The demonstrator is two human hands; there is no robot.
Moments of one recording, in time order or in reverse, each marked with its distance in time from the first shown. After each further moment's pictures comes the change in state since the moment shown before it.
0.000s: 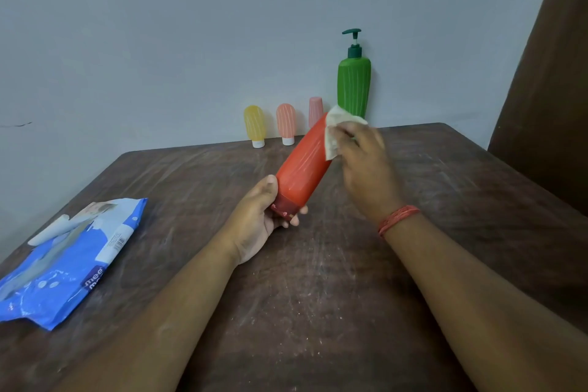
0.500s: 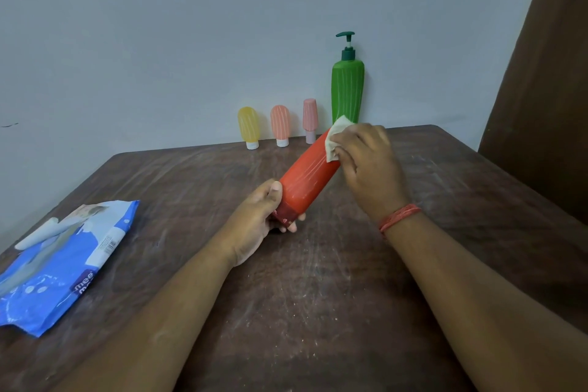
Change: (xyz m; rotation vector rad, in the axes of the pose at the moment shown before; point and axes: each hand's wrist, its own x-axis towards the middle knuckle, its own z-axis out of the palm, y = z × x) left_hand 0.001 -0.002 0.001 0.175 -0.066 -0.007; right_hand 0.002 -0.003 -0.024 0.001 0.026 -0.002
